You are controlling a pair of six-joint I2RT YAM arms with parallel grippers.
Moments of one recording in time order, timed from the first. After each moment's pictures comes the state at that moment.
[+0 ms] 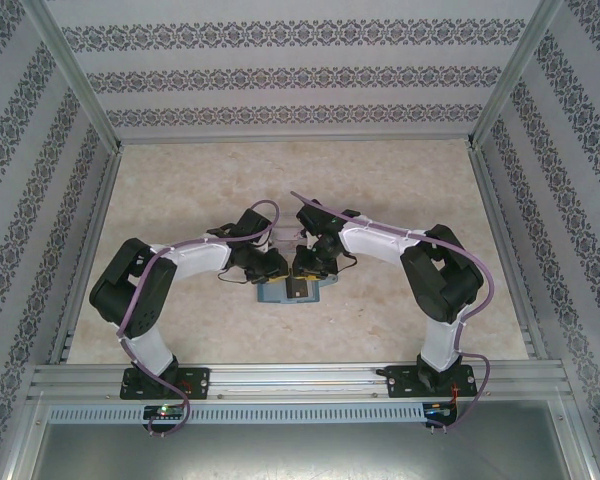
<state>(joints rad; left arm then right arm) -0.53 1.73 0.93 -0.34 0.46 -0.80 0.68 1.87 1.22 -0.67 -0.37 0.70</state>
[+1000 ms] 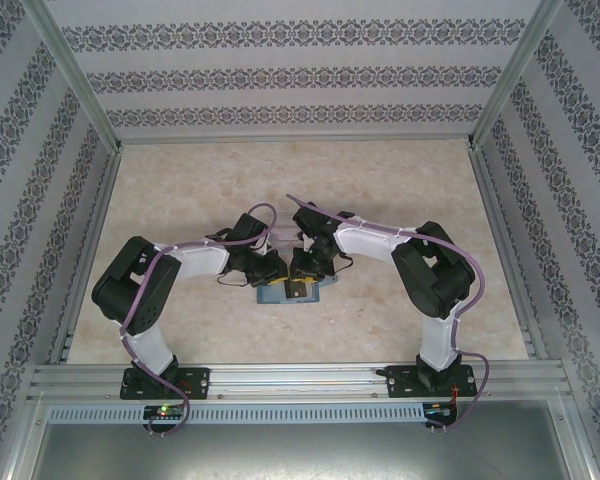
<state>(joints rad) -0.51 1.75 0.86 -0.19 0.53 -0.83 0.69 1.92 1.23 -0.65 -0.38 0.70</state>
